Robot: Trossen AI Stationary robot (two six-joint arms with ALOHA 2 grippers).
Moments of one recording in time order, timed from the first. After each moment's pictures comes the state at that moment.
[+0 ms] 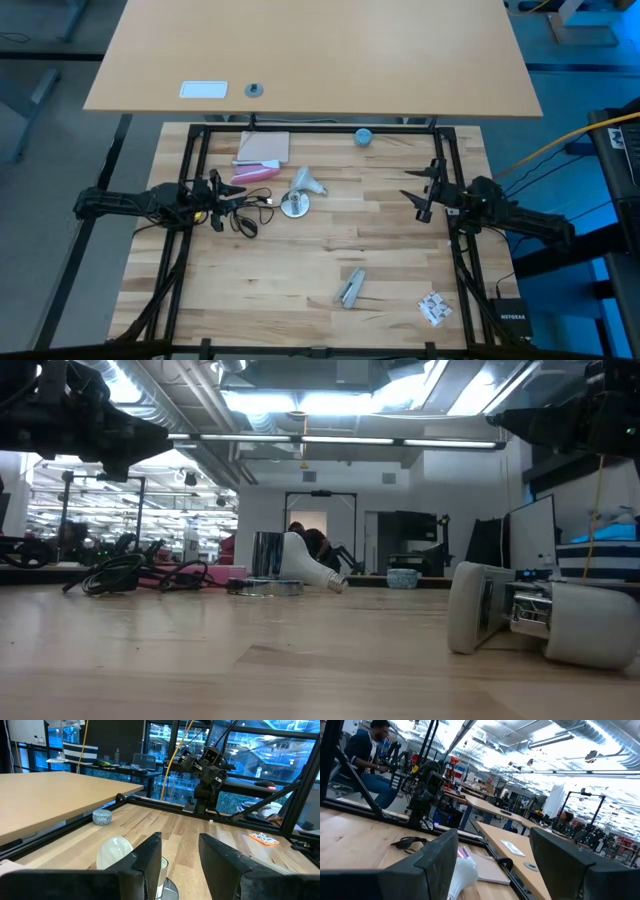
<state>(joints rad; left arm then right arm) -0.08 0.01 0.01 0.06 -0.34 -0.12 -0.25 0.03 0.01 0.28 -0.08 -0.37</state>
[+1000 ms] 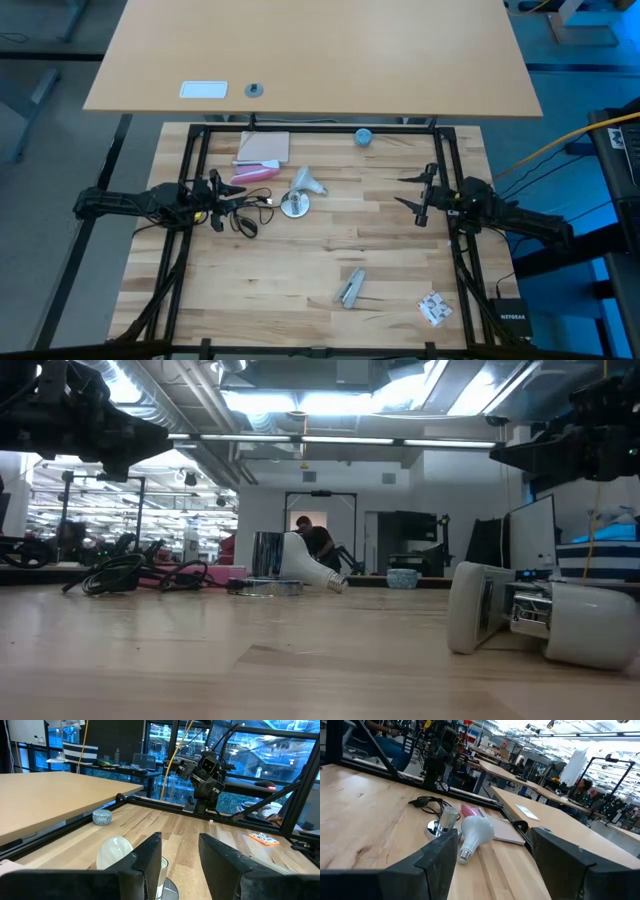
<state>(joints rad) -0.08 0.01 0.01 0.06 -0.34 -0.12 -0.25 0.00 0.01 0.04 -0.08 -0.37</state>
